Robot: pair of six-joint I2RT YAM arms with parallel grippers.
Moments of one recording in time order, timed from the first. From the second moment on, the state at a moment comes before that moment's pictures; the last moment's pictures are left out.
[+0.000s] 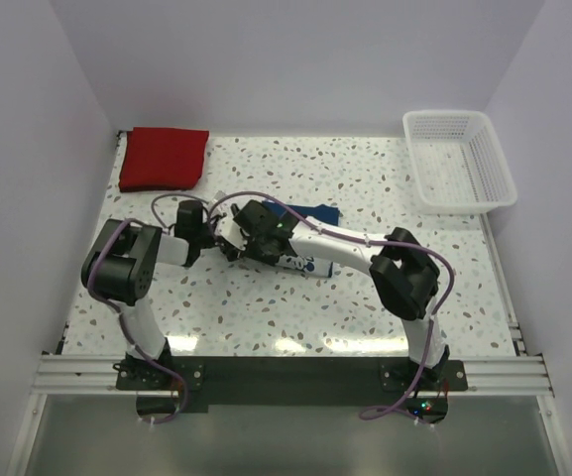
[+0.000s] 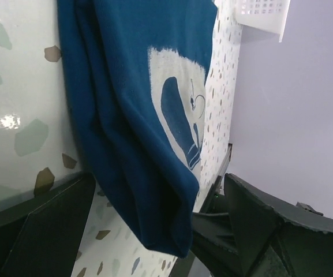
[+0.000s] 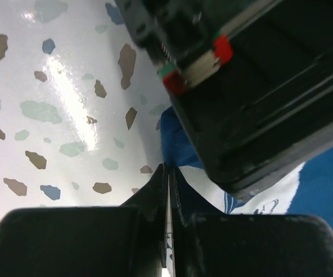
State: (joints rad) left arm -0.18 1.83 0.68 0.52 0.82 -0.88; right arm 0.97 2.02 1.57 -0.61 0.08 -0.39
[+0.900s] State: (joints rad) left arm -0.23 2.00 1.01 0.16 0.76 -0.74; right arm 0.94 2.02 1.65 -0.64 0.06 -0.30
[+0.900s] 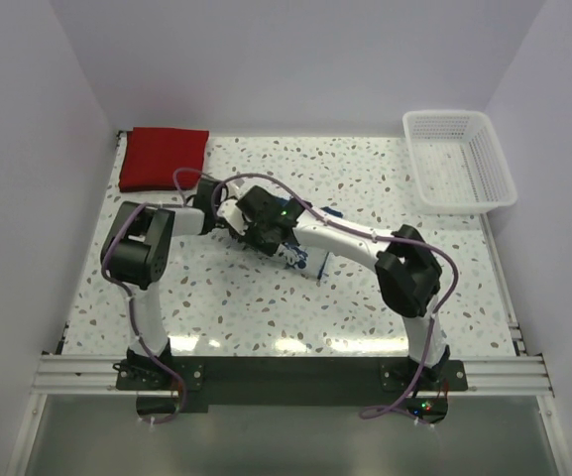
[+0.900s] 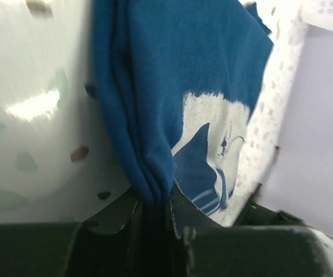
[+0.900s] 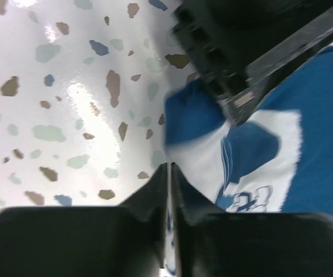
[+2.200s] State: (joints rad) left arm -0.11 2.24 2.12 -0.50 0.04 0.39; right arm 0.51 1.73 1.58 -0.77 -0.15 -0.14
